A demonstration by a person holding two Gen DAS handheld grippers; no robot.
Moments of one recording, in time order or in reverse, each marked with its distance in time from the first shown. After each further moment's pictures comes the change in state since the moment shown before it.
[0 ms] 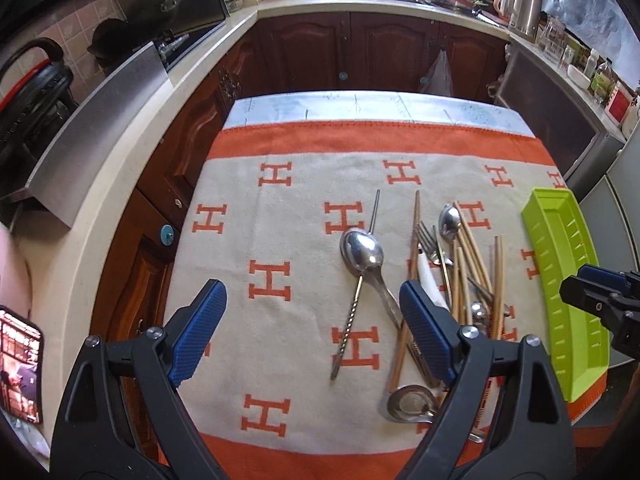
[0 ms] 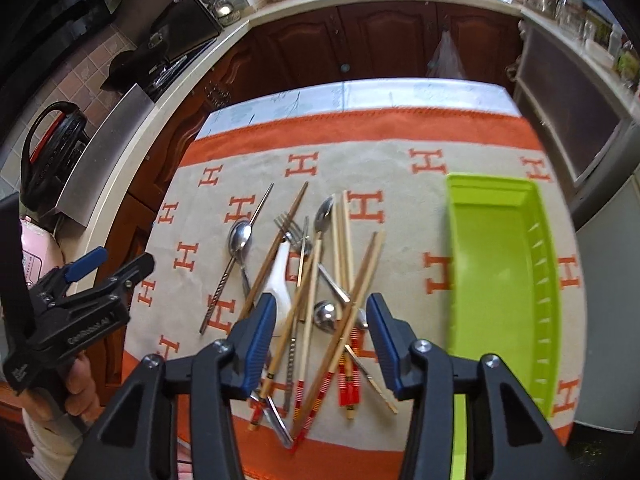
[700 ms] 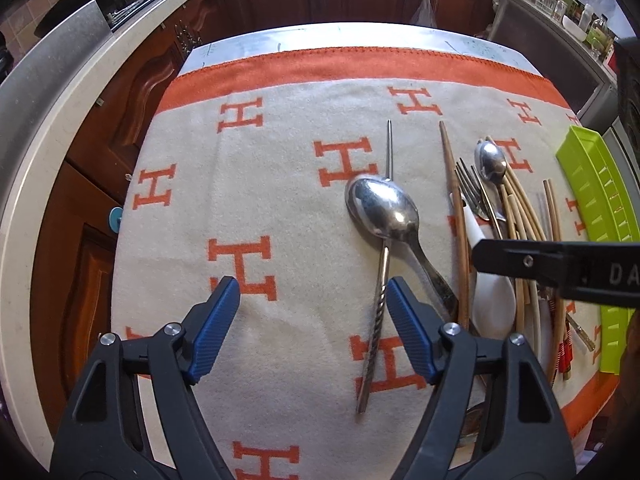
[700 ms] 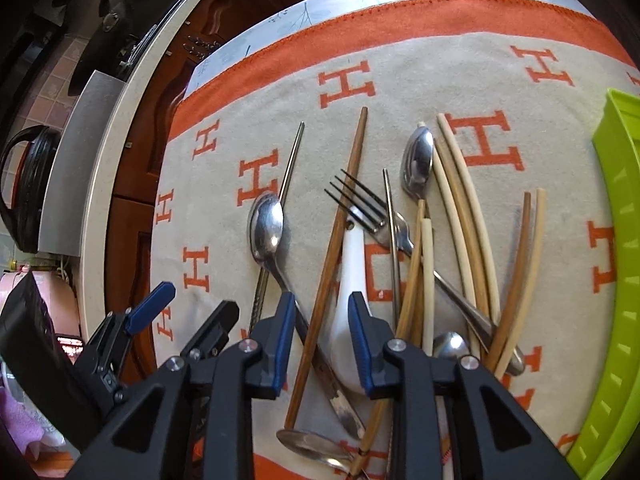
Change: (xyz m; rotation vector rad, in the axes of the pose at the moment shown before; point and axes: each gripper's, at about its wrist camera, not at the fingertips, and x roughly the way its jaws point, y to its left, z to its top) left arm 0.112 0.001 -0.027 0.090 0.131 -0.059; right arm 0.131 0.041 0.021 0.179 0.215 0.133
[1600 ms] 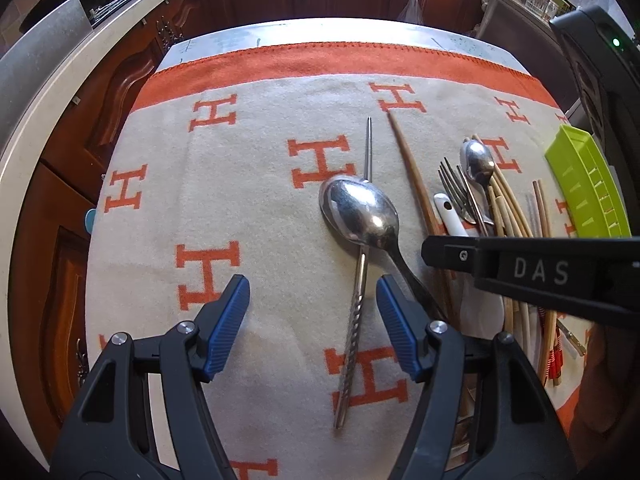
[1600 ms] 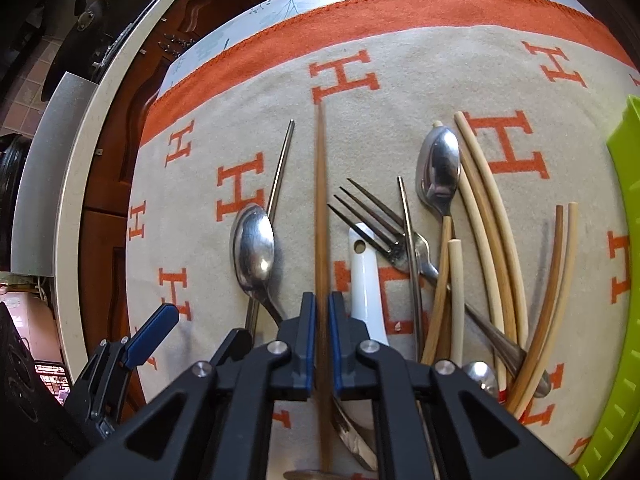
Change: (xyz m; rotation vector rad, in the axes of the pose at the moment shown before) left arm 0.008 -0.009 0.006 0.002 0.004 -0.060; right arm 0.029 0.012 0.012 0.035 0.005 -0.058
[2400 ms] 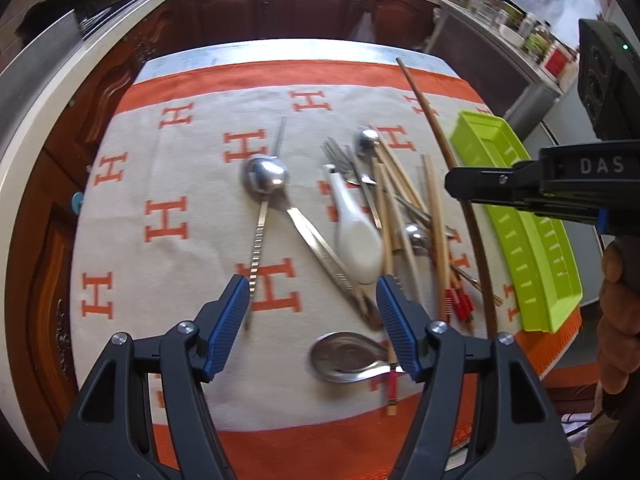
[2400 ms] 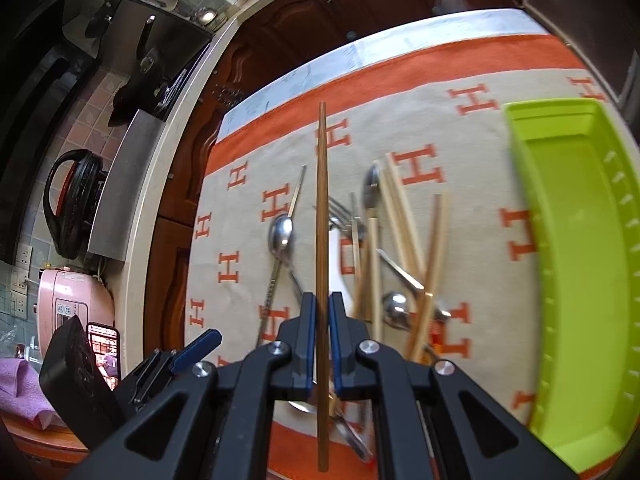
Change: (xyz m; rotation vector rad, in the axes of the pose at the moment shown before) left arm -0.083 -0.056 -0.053 0.038 -0.050 -0.137; right arm -0.124 -0.059 -0.051 -0.022 -0.162 0.149
